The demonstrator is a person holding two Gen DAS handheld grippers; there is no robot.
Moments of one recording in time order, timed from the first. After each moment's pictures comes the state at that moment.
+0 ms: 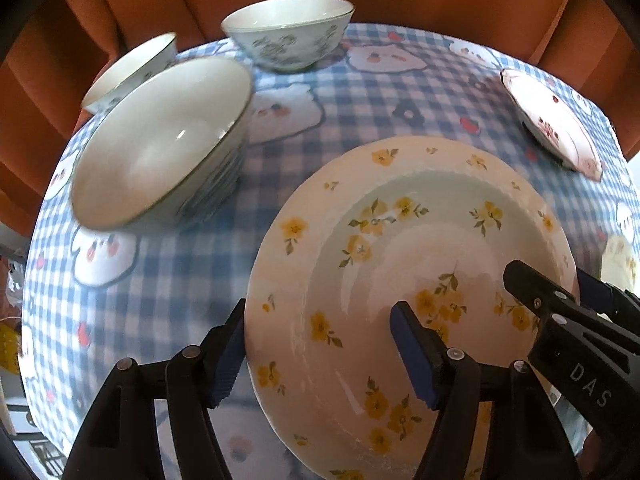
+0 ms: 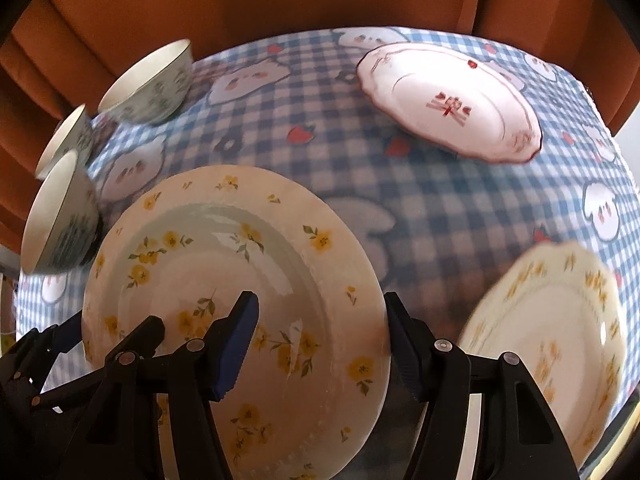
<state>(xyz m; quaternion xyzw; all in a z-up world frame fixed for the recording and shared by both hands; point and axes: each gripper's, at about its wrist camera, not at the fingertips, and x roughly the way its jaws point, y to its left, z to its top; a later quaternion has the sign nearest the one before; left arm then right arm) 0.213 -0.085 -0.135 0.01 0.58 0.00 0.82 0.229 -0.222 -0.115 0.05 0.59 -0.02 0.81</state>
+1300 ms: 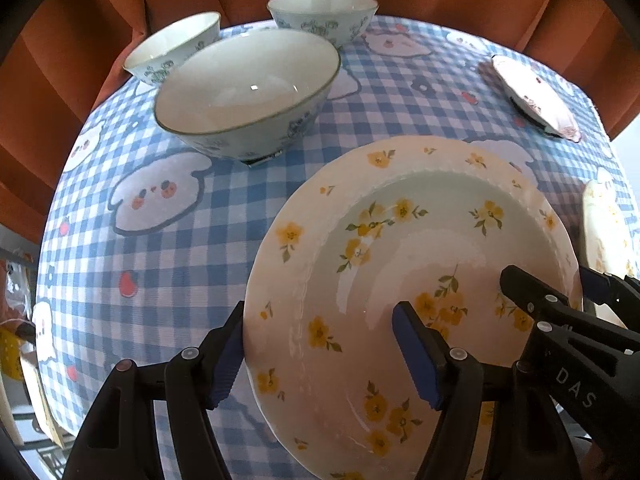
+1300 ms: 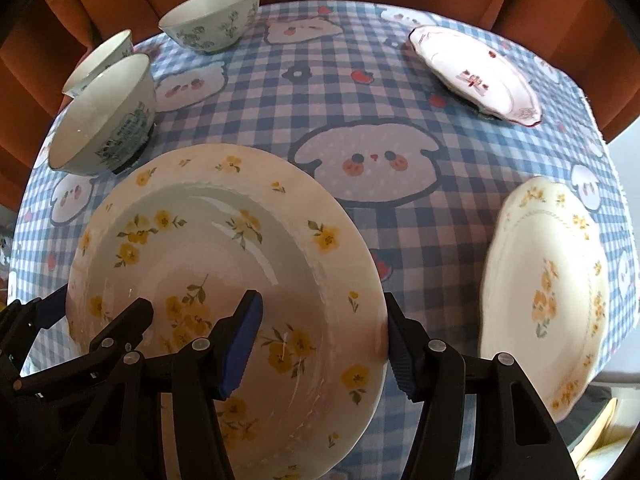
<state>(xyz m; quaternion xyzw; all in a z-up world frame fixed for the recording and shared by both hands) 0.156 -0.033 -0.107 0.02 0.59 -0.03 0.81 0.180 -0.156 -0.097 0.00 0.63 -0.02 0.78</state>
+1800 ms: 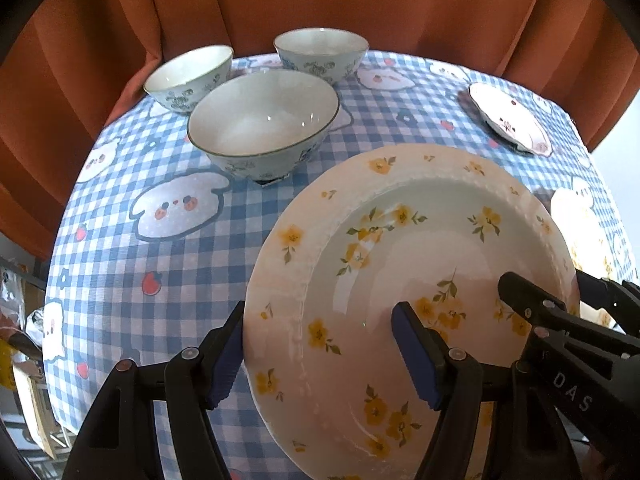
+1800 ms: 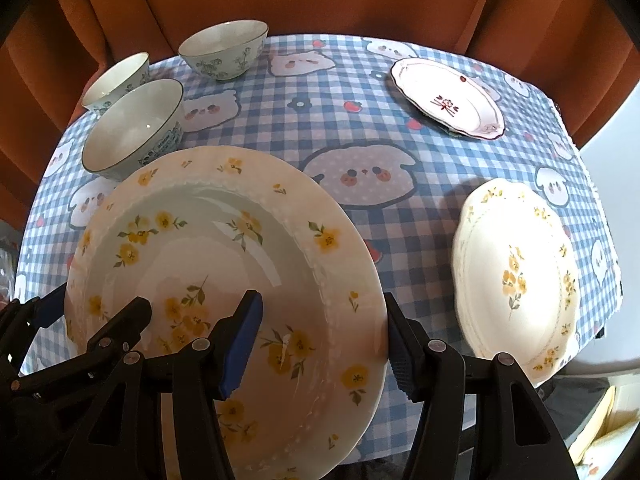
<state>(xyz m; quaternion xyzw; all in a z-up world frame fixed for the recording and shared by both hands) 0.130 -0.031 -0.079 0.01 0.54 -0.04 0.84 0.147 -0.141 -0.055 -0.01 0.59 -0.05 0.80</state>
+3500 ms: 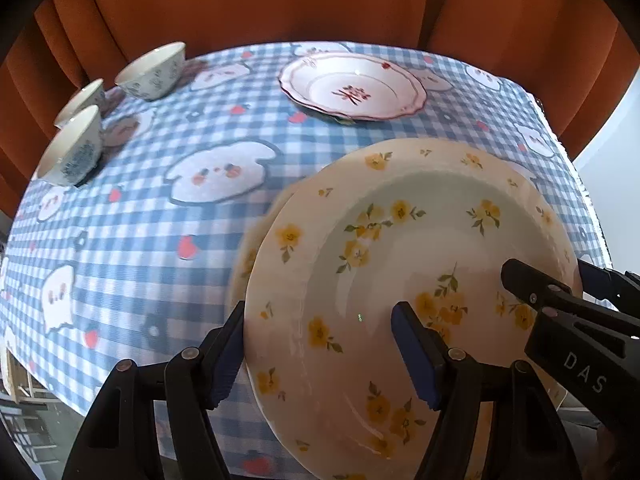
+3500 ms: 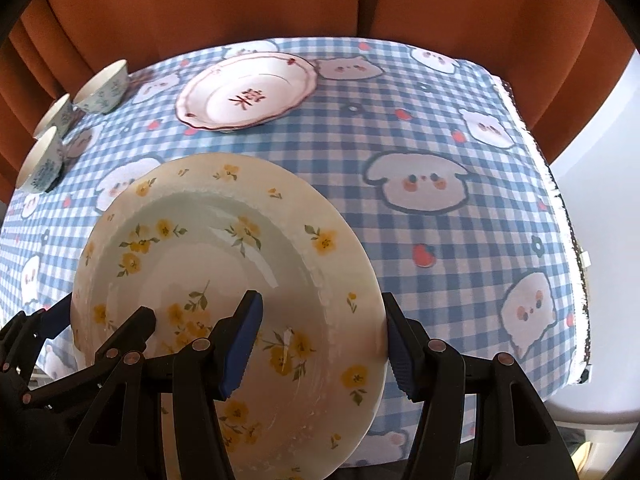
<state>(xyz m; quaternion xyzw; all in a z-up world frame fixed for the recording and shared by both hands) 0.130 -0.325 -0.095 -0.02 0.55 -0.01 0.84 0.144 -0.447 -0.051 -0.02 0.59 -0.01 0.81</state>
